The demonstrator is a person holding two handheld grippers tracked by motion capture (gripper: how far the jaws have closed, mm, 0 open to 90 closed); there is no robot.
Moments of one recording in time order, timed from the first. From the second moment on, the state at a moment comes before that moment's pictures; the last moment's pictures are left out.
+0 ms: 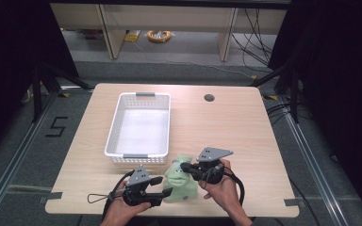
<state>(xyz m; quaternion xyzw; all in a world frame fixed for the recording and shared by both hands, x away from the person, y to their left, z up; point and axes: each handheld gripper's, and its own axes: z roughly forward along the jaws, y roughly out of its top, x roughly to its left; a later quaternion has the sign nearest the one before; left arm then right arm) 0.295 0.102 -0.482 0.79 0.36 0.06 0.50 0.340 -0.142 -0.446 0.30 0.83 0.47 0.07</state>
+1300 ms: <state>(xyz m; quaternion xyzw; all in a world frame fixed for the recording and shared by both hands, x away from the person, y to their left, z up) 0.315 0.112 -0.484 0.84 0.30 0.07 0.45 0.293 -0.130 -0.482 0.31 0.84 0.46 0.02</state>
